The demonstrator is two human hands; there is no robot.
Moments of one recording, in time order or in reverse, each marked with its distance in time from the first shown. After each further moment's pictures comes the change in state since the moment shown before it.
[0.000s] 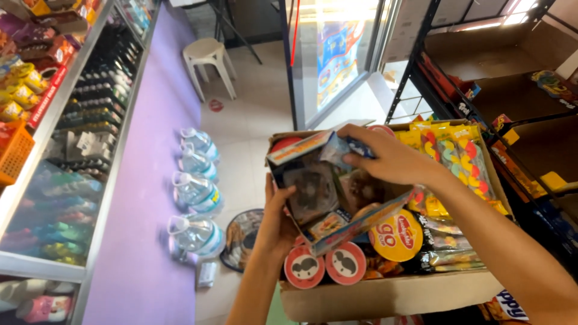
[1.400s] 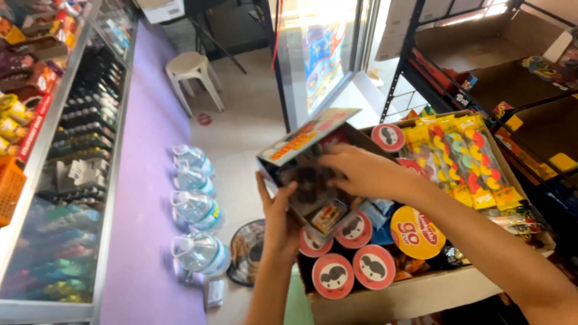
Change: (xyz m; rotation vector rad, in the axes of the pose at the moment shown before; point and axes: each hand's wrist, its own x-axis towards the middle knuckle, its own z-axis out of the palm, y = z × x) left_hand 0.032 0.028 -0.030 -0.018 0.003 0.126; right_hand 0.043 -0.032 0.058 -0.281 -0.145 0.105
